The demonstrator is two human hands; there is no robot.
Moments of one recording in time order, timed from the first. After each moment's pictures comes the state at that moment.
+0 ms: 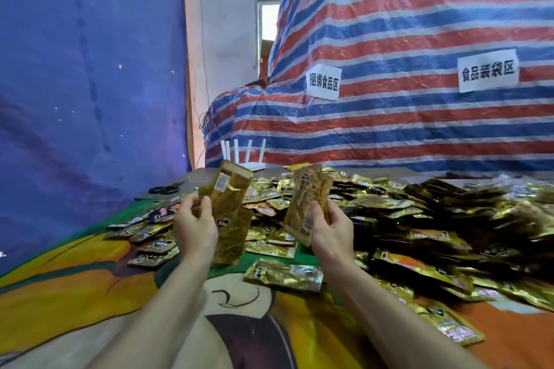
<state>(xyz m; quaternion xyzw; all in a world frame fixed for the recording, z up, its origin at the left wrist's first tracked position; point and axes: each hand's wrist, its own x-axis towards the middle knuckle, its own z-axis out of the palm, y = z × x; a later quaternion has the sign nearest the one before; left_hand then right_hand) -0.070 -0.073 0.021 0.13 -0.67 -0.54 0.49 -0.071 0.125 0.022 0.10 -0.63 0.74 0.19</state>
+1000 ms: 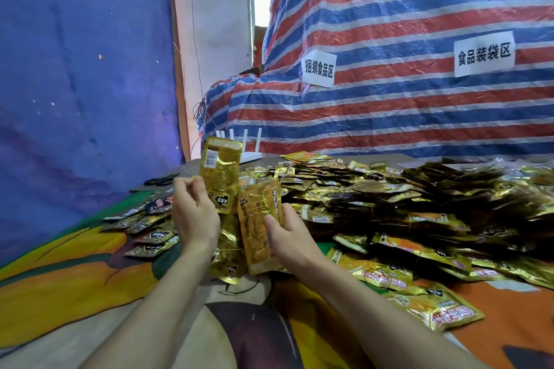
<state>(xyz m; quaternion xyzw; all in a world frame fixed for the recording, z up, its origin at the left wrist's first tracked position) -0.060 -0.061 0.029 0.11 -0.67 -0.50 0.54 -0.057 0.089 0.009 0.20 -0.76 0.62 0.04</state>
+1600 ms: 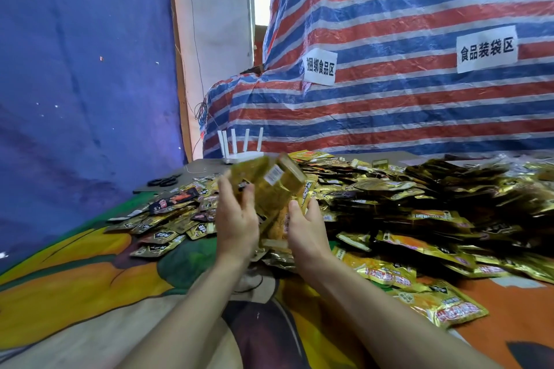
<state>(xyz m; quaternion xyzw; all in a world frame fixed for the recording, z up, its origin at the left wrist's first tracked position) -0.055 -0.018 0.017 -0.06 -0.70 -0.50 0.50 -0.061 0.086 0.011 0.08 -0.66 0.73 0.13</state>
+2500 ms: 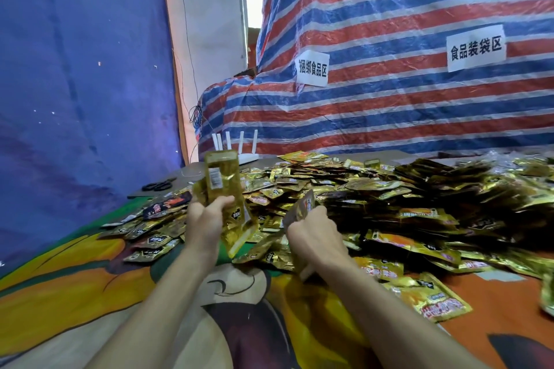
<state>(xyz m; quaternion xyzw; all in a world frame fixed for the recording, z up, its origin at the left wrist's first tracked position) -0.042 -0.045 0.034 0.00 -0.56 -0.78 0.27 -0.037 0.121 0.036 -0.01 -0.89 0.45 0.07</state>
